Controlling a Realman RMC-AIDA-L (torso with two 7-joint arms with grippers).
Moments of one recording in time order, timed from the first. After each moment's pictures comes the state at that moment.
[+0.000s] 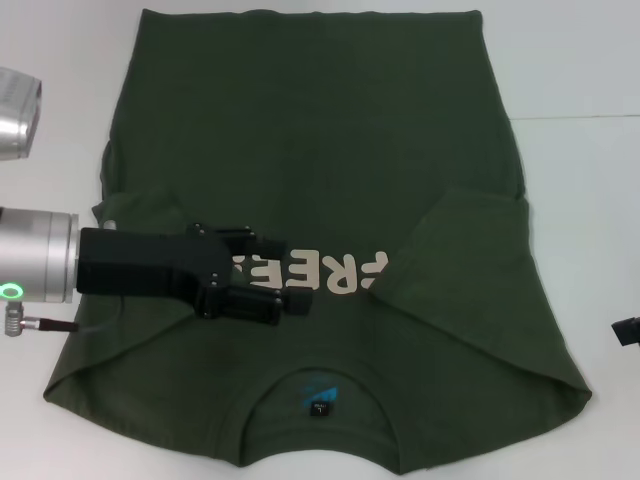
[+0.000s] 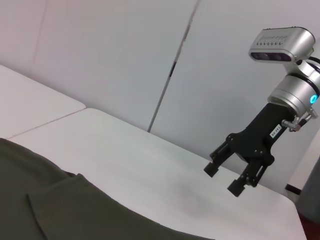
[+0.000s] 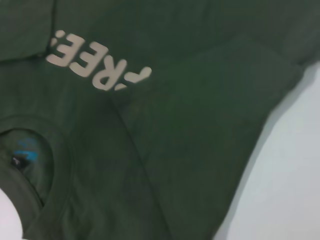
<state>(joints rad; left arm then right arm) -0.67 -2.11 0.62 0.81 2.15 1.77 -1.65 0.47 2.09 -0.77 -1.55 -2.64 -1.88 2.34</state>
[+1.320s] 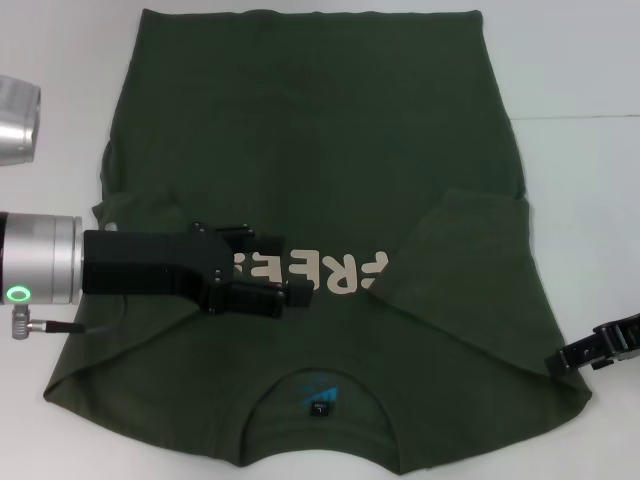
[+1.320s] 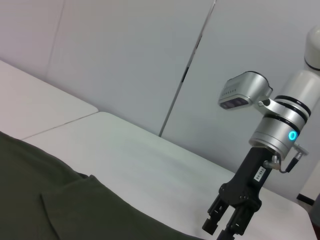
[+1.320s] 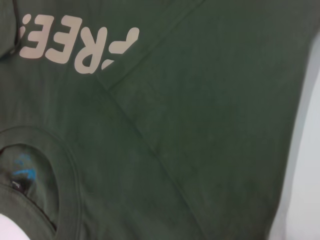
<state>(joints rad) -0.66 -2.12 0.62 0.79 2.14 1.73 -1.64 0.60 2.07 -0.77 -1.08 -2.71 -1.69 2.50</state>
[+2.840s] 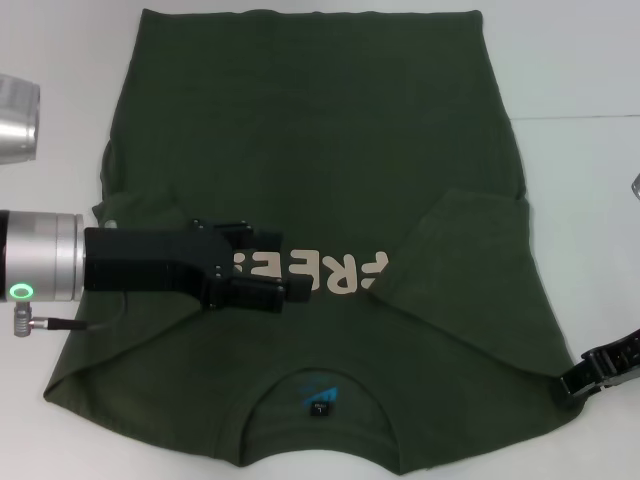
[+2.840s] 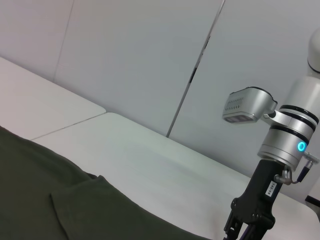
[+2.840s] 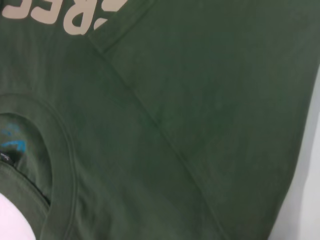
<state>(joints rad) -0.66 -2.12 0.62 0.79 2.14 1.70 -1.64 0.63 2.08 -0.81 -1.01 -2.77 -1.68 2.52</state>
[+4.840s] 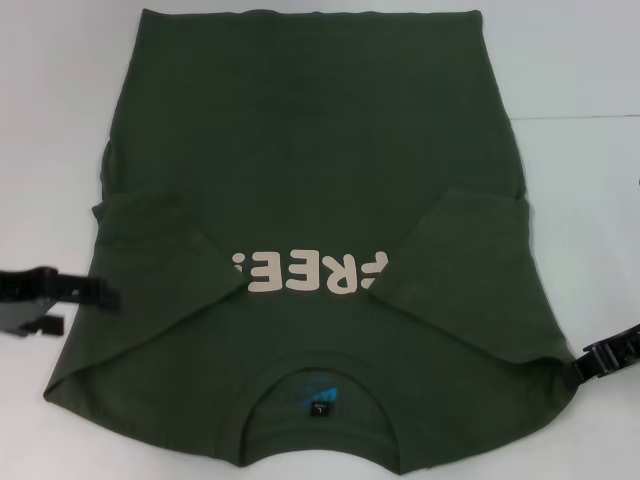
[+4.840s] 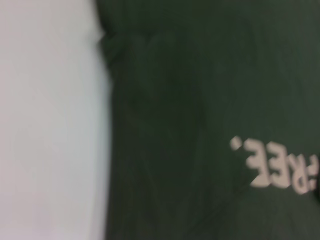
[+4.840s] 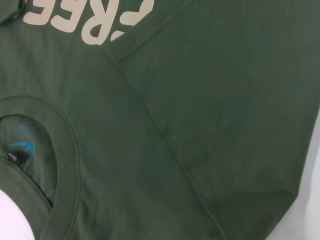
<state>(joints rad) -0.62 -2.08 0.51 1.14 2.67 1.73 -2.65 0.60 2.08 -0.82 -1.04 -2.72 -1.66 2.43</state>
